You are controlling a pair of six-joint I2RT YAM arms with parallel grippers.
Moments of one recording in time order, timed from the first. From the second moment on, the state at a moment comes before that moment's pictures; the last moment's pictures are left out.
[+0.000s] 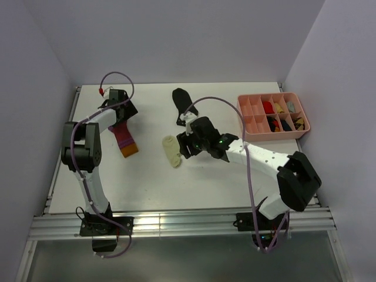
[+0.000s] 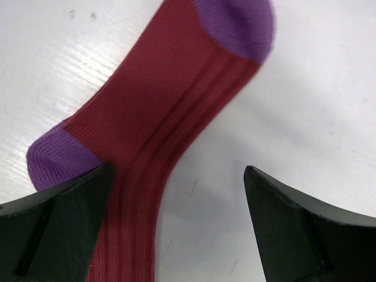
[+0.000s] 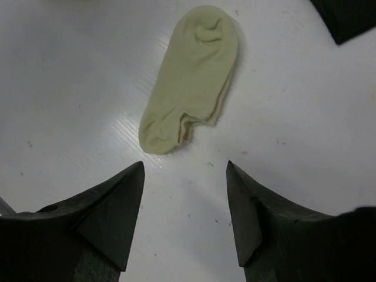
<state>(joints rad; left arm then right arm) -0.09 2.01 1.37 -0.20 -0.26 -0.62 0.75 1.45 0.96 -0.20 -0.04 0.17</state>
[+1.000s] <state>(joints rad) -0.15 0.83 0.86 -0.28 -0.26 -0.56 0.98 1.89 1.27 -0.36 0.02 0.34</state>
